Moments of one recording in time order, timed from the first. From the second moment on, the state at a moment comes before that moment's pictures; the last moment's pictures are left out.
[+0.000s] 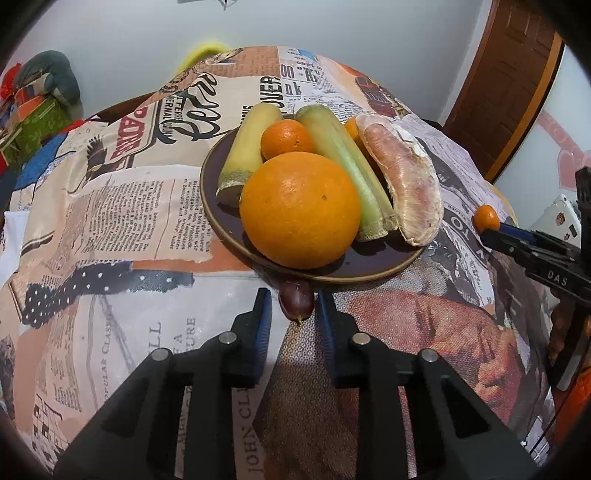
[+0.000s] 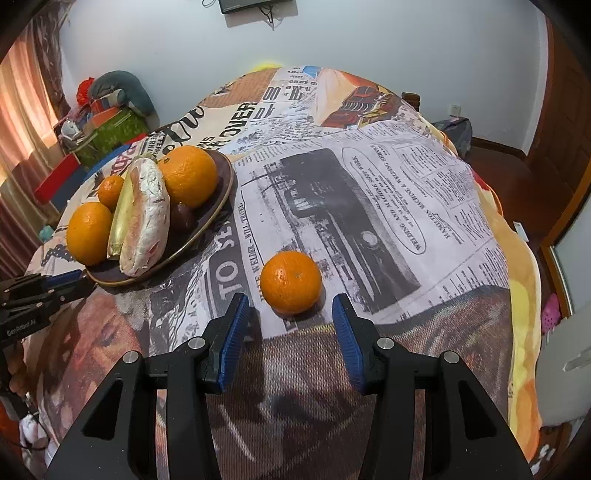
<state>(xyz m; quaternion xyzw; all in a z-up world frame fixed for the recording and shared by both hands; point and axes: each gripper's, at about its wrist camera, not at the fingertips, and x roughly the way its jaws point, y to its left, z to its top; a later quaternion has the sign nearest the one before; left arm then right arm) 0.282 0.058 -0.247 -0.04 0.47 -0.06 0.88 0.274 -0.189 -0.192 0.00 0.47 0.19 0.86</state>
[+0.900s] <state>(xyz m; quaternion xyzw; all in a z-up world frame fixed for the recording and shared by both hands) 0.260 0.067 -0.202 -0.06 0.43 -0.05 0.90 0.267 -0.182 -0.154 0.01 0.43 0.22 0.88</state>
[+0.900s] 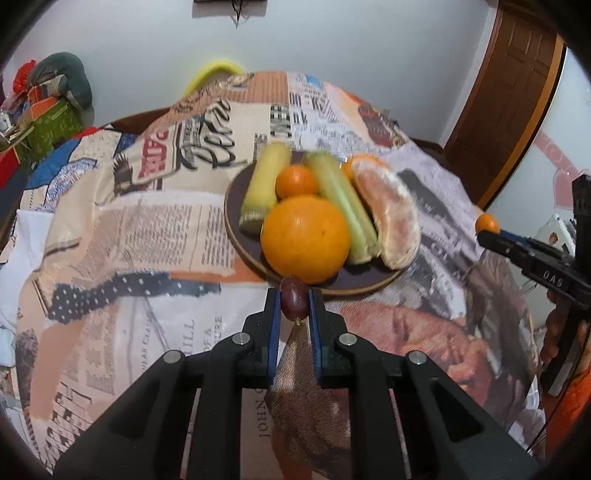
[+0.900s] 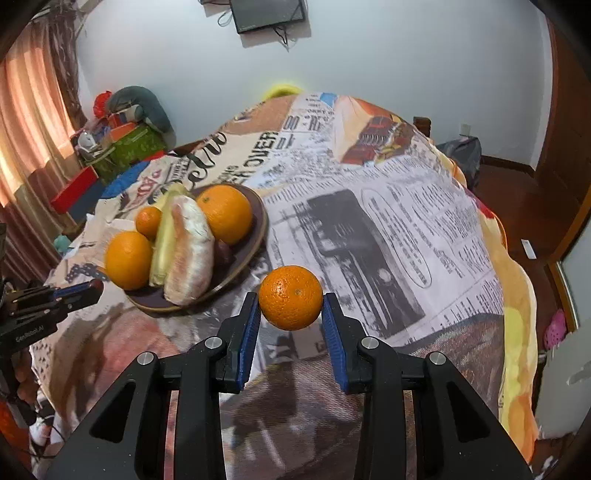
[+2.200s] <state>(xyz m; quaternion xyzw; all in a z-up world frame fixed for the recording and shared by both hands) 0.344 0.044 -0.190 -0.04 0.39 -0.07 0.92 0.321 -0.122 -0.184 0.02 0.46 0.27 0.85</state>
